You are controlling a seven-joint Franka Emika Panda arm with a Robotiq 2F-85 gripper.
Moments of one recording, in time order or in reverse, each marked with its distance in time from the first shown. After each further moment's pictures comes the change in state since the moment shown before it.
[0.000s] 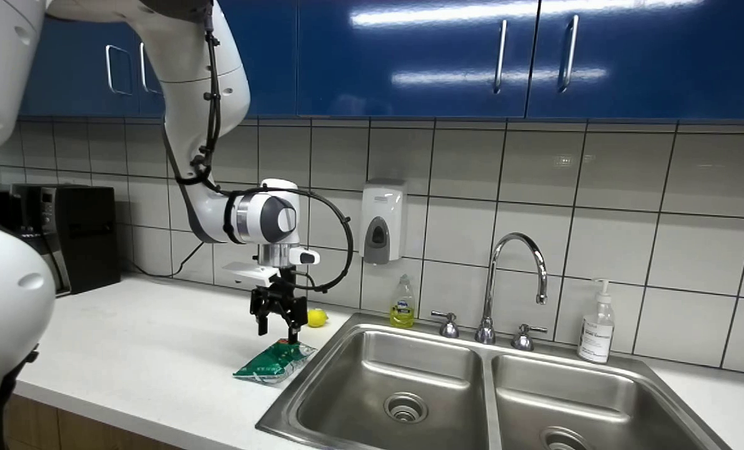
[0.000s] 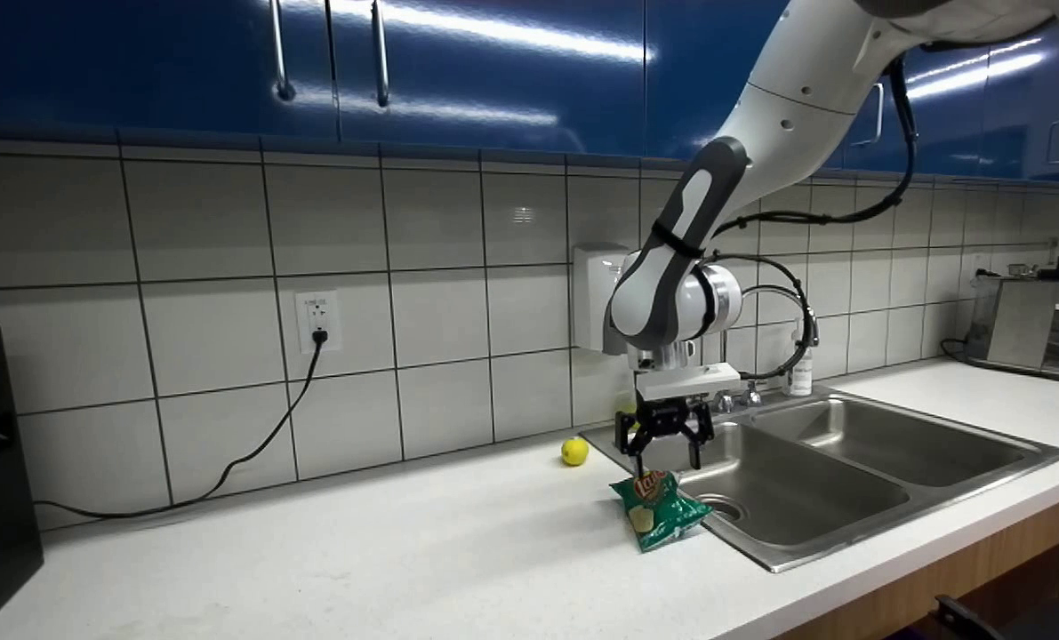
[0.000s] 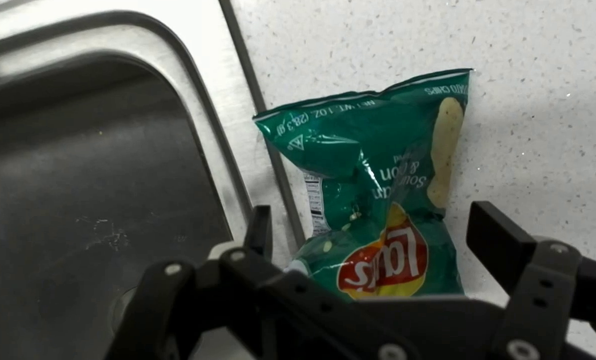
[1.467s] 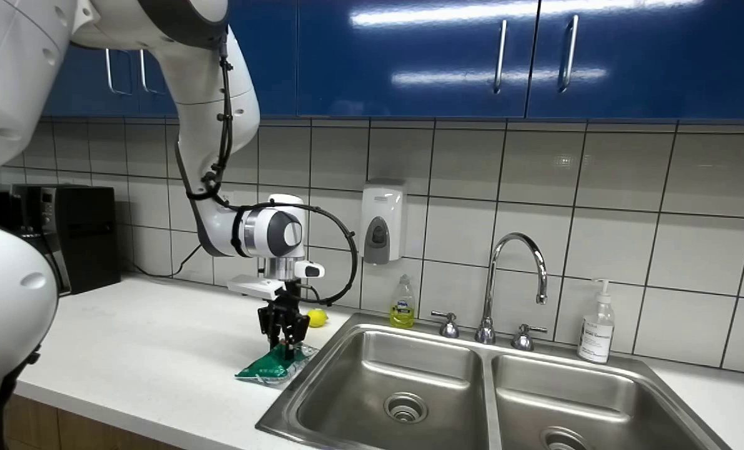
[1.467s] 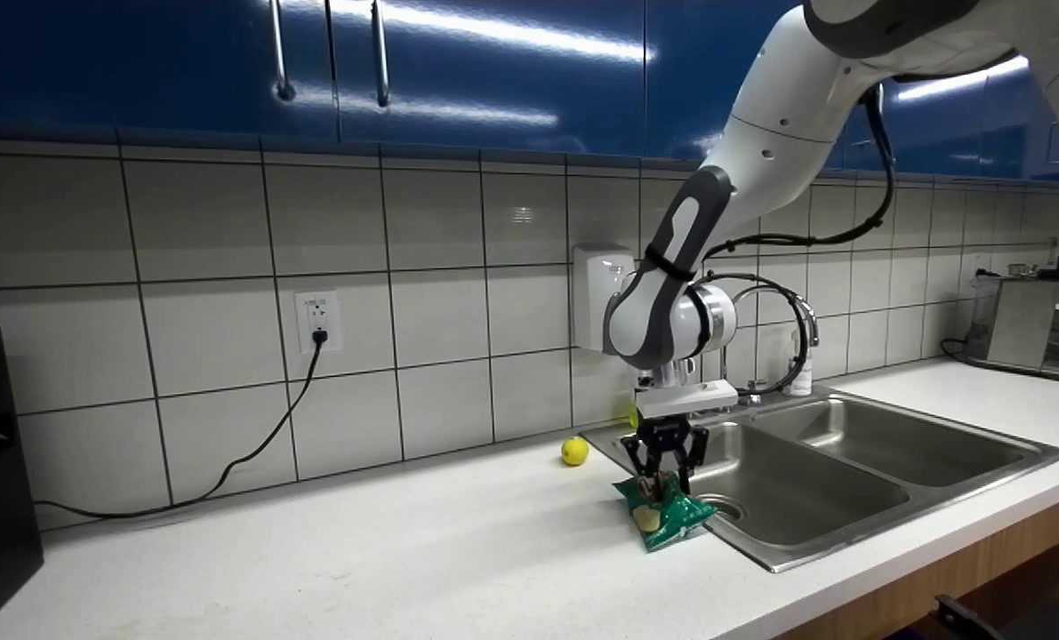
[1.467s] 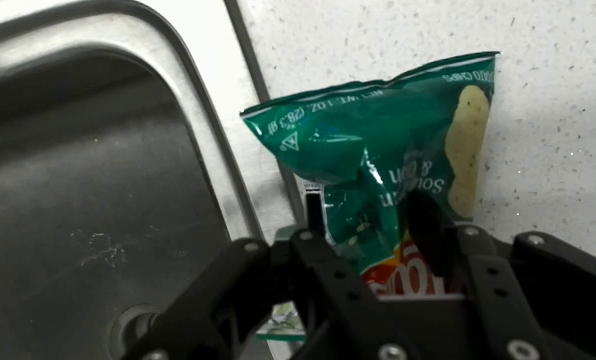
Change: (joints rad) arm 0.010 0.093 -0.025 0.052 0.004 0.008 0.000
